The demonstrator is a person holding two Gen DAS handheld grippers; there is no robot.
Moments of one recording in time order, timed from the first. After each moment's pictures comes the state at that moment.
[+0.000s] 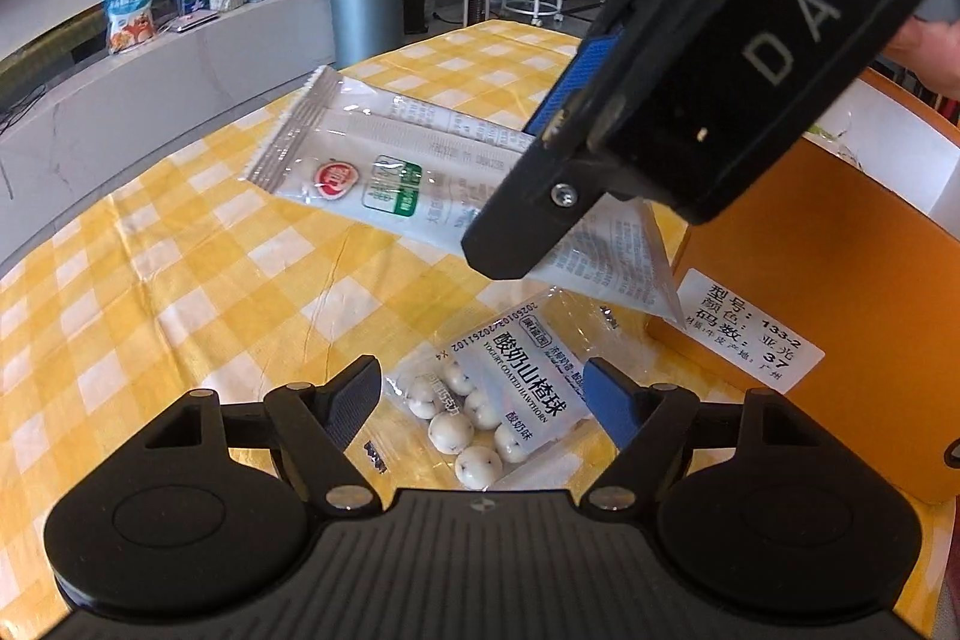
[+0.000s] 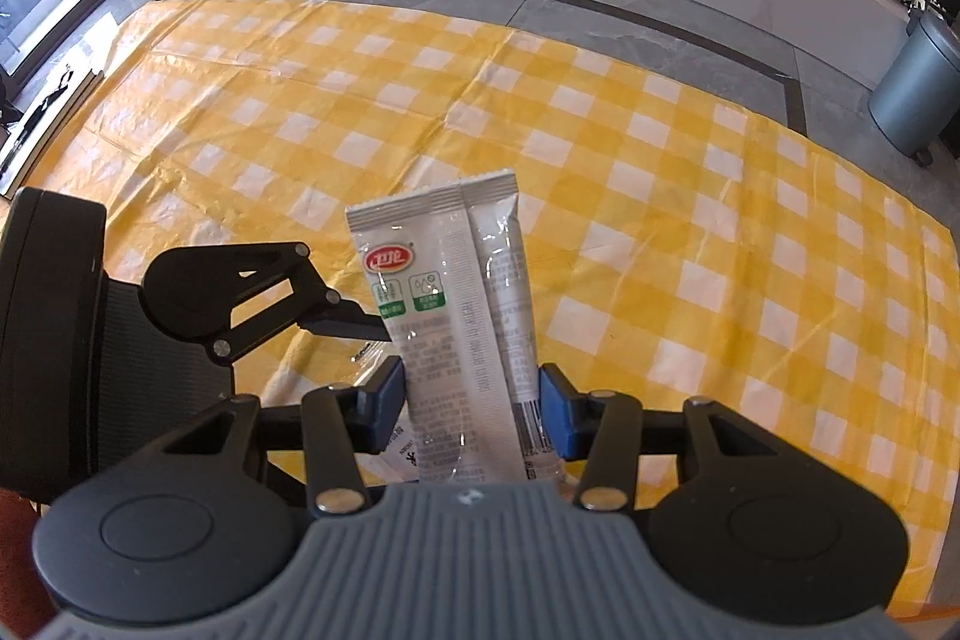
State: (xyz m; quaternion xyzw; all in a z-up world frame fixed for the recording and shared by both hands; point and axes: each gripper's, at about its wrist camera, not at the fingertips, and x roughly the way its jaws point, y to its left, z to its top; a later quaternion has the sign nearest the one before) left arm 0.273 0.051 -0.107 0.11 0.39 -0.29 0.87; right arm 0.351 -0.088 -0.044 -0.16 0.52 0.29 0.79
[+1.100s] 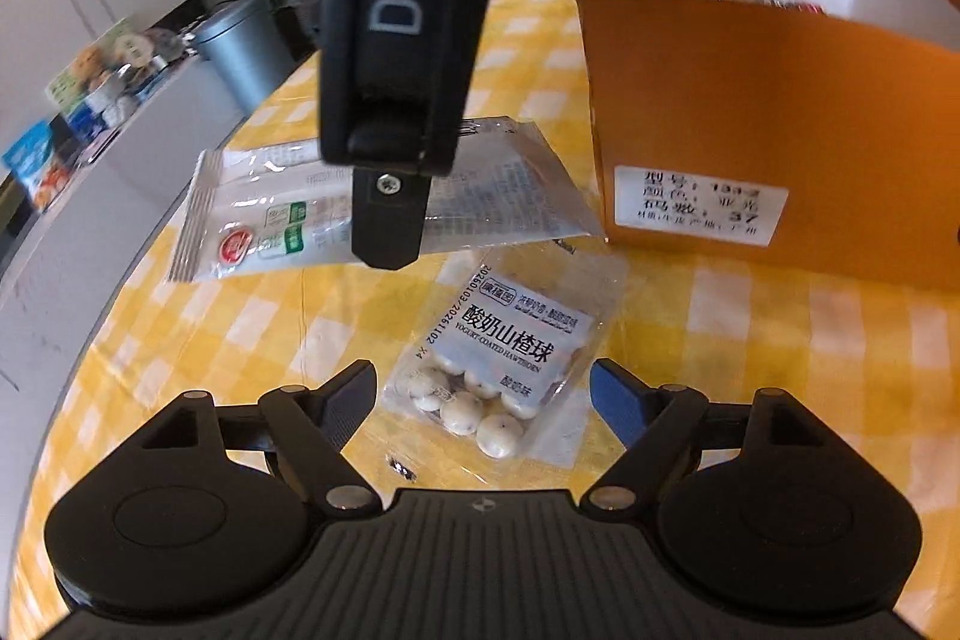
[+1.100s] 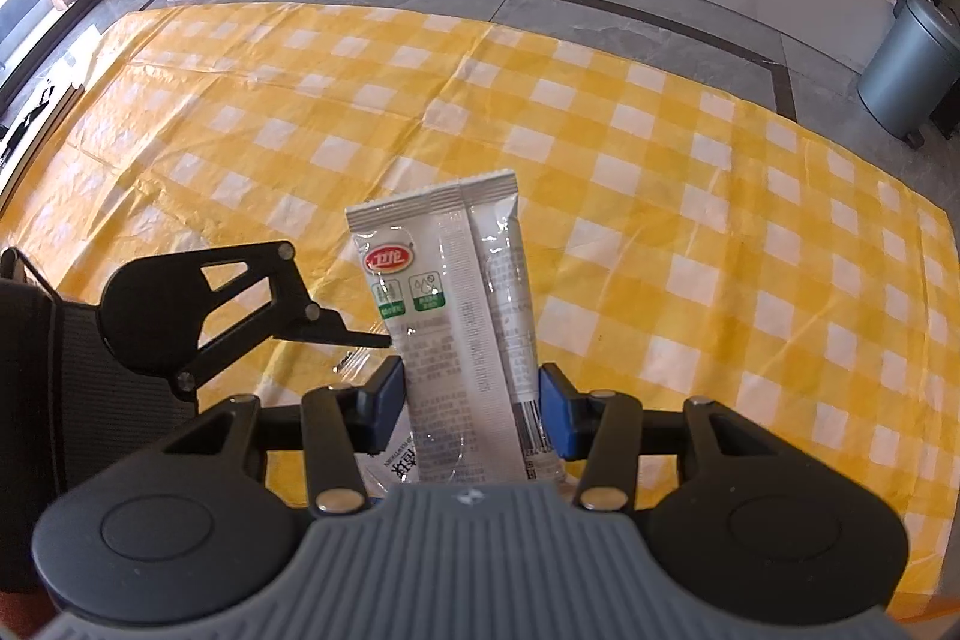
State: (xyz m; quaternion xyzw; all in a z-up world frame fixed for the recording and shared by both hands) left arm 0.265 0.018 -0.126 0.32 0.34 -0.37 0.80; right arm 0.361 -0.089 -0.052 -0.14 0.53 0.28 0.79
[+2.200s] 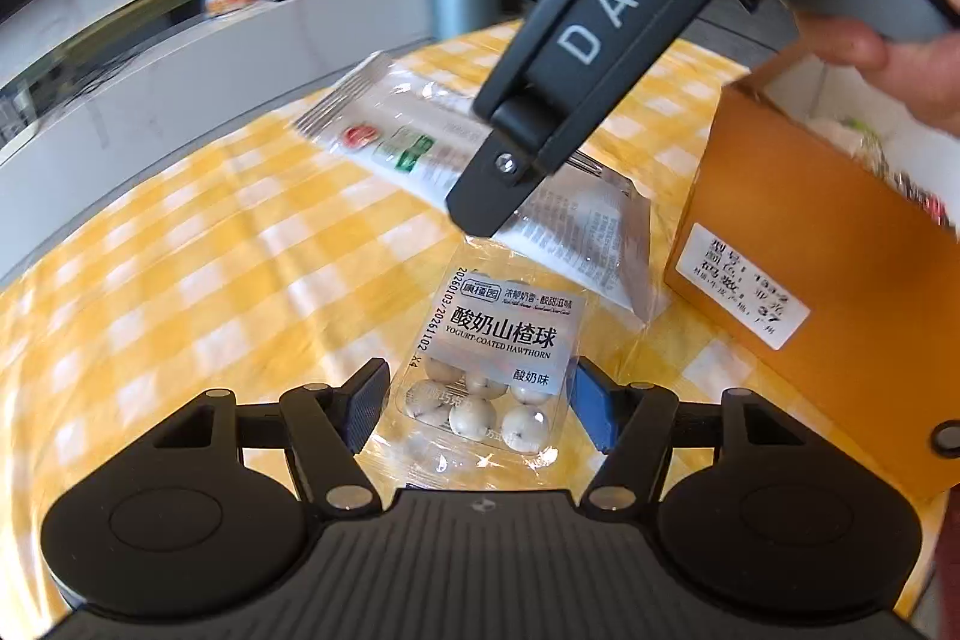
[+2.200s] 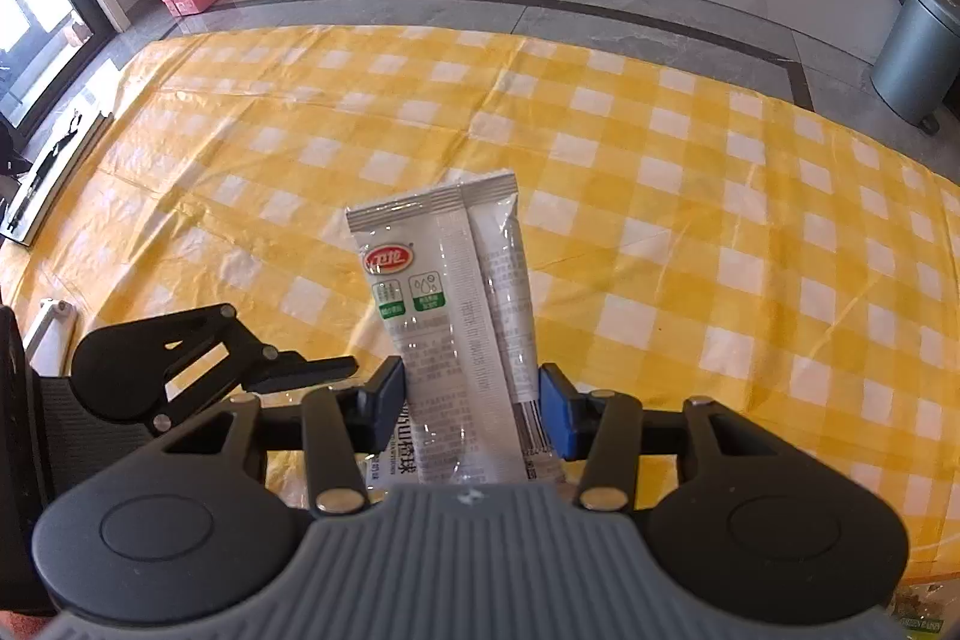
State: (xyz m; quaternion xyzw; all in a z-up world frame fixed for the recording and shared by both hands) left arm 0.220 0.037 -0.107 0.10 0.40 -0.18 0.89; right arm 0.336 -0.078 -0.044 -0.10 0.51 0.29 0.80
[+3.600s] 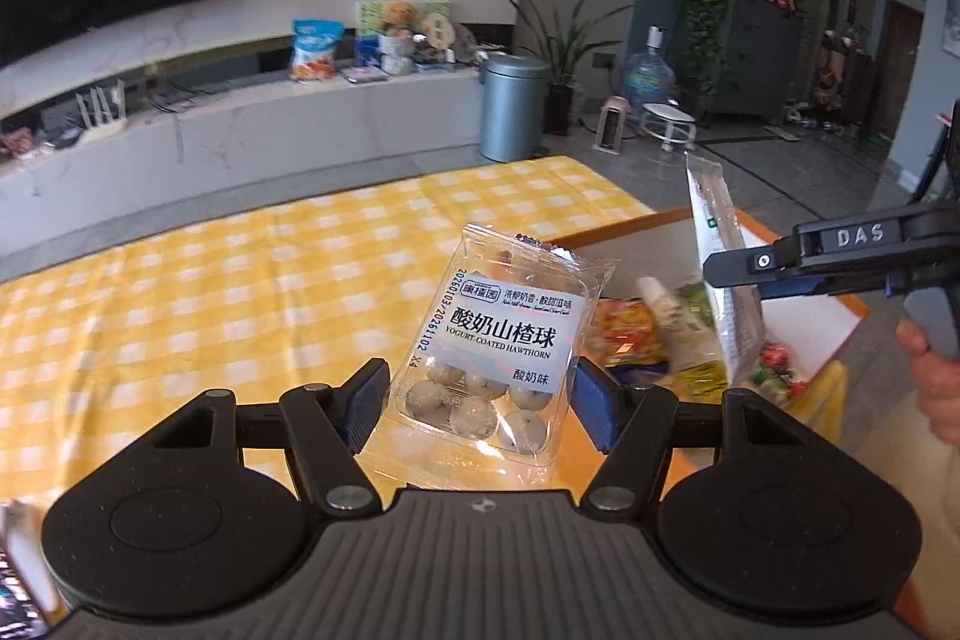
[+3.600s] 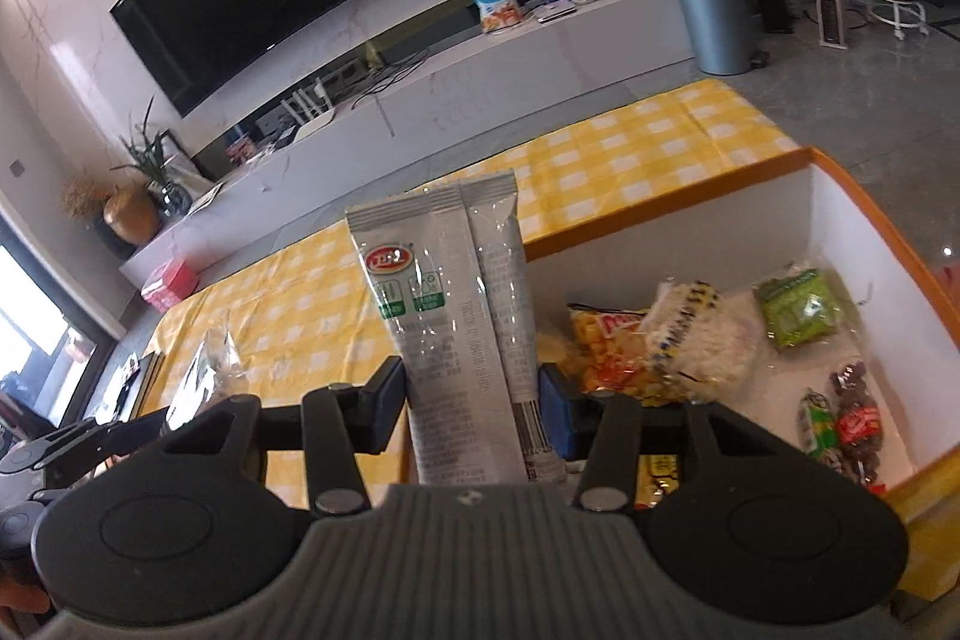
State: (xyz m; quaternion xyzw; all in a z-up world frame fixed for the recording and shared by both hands) left arm 0.094 -0.031 0.000 0.00 0.33 -0.13 0.94; right arm 0.148 -0.306 0.009 0.17 0.38 0.18 0.89
